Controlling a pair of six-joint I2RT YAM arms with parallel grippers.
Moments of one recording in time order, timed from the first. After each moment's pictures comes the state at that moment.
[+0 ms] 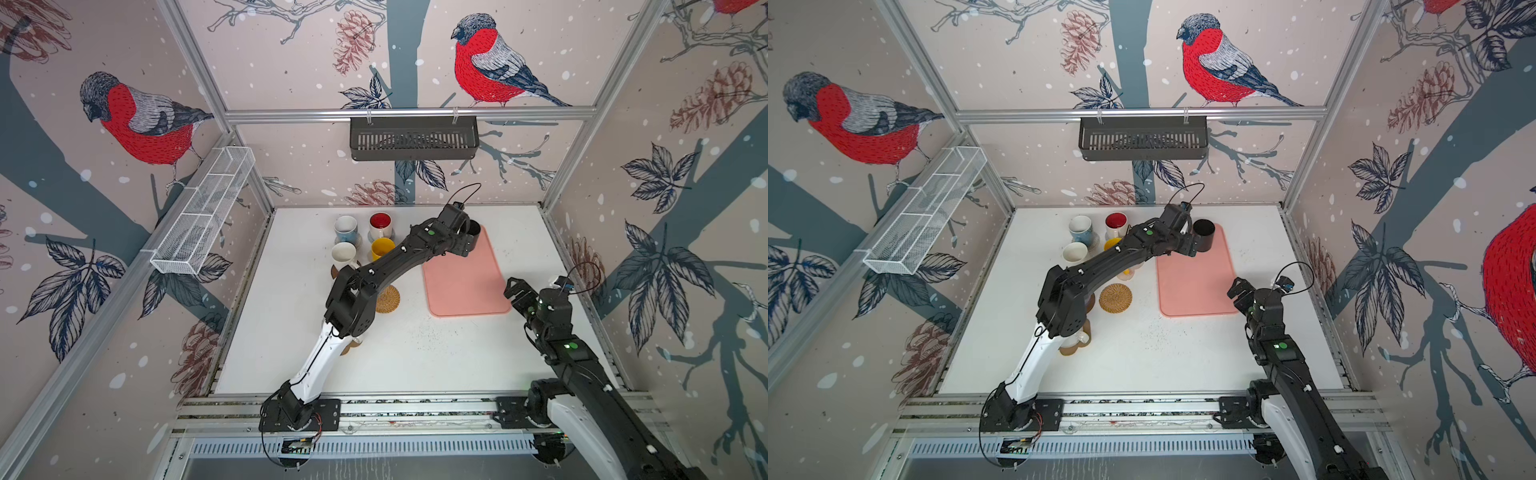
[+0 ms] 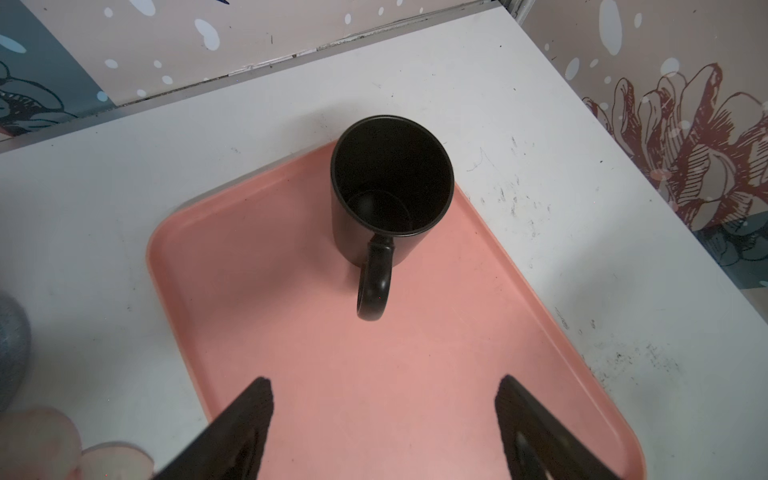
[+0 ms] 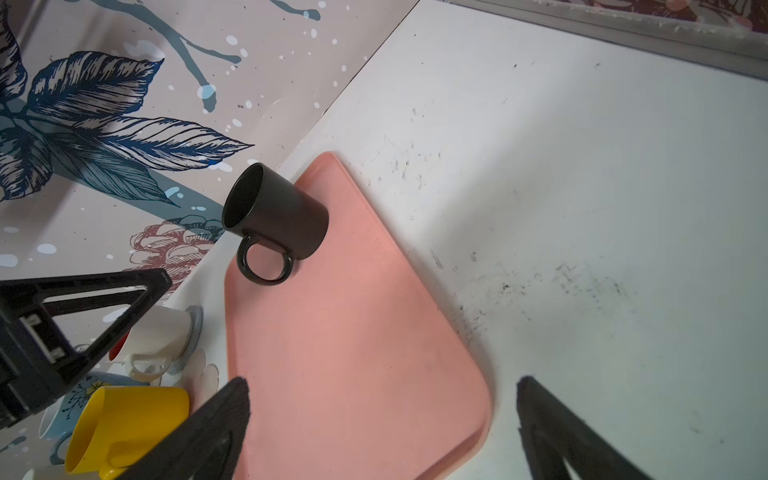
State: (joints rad) left arm -0.81 2.38 2.25 -0.60 -0.08 -0.29; right arm 0.12 0.69 0.33 -0.11 0.13 0.79
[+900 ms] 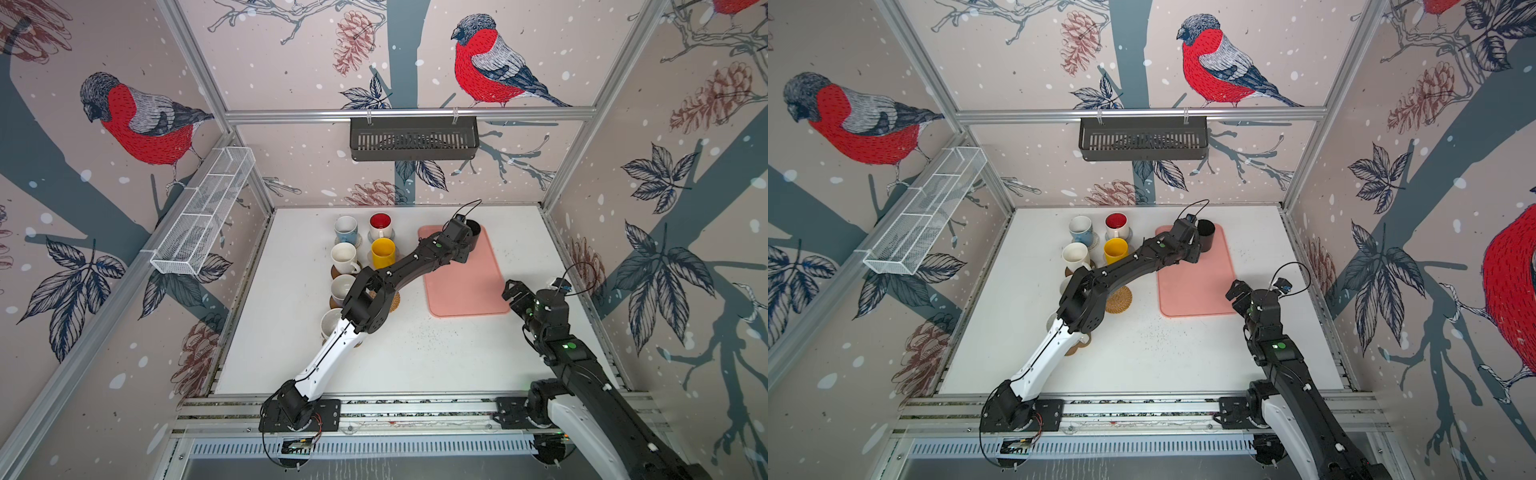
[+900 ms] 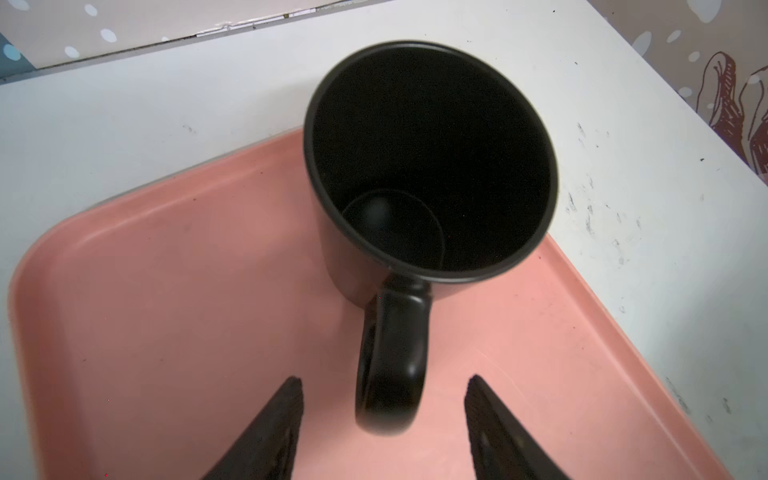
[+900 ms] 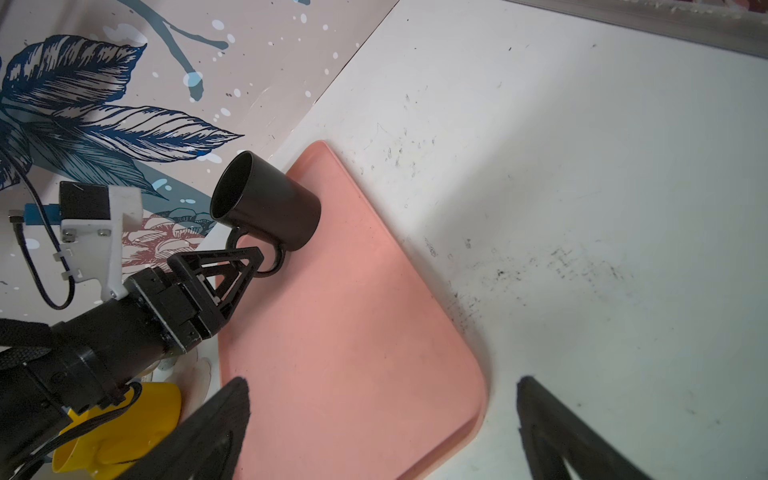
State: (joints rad) left arm -0.81 2.59 2.30 -0.42 -0.11 -0.30; right arm 0.15 0.69 0.32 -0.13 0.15 0.81
